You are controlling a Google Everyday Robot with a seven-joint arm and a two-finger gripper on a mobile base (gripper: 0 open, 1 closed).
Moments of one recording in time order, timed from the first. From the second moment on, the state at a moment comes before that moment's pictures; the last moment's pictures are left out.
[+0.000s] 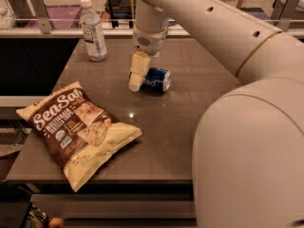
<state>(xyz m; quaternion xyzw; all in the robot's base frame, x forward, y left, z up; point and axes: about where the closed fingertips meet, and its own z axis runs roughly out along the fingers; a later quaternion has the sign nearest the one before) 0.647 0.010 0.852 -0.57 0.82 0.03 0.06</state>
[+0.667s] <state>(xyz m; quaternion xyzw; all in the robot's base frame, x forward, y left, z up) 0.658 0.016 0.838 -0.57 0.82 0.03 0.06</state>
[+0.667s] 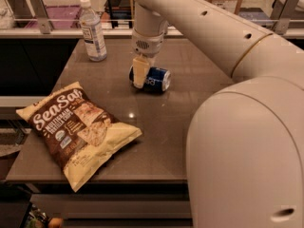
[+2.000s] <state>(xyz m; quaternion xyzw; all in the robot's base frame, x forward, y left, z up) 0.664 0.022 0.833 -0.57 0.81 0.03 0.07</state>
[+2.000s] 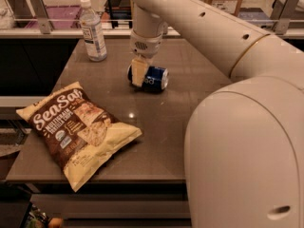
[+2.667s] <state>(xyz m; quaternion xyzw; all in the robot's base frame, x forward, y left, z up) 0.664 0.015 0.873 -0.56 0.82 0.02 0.11</state>
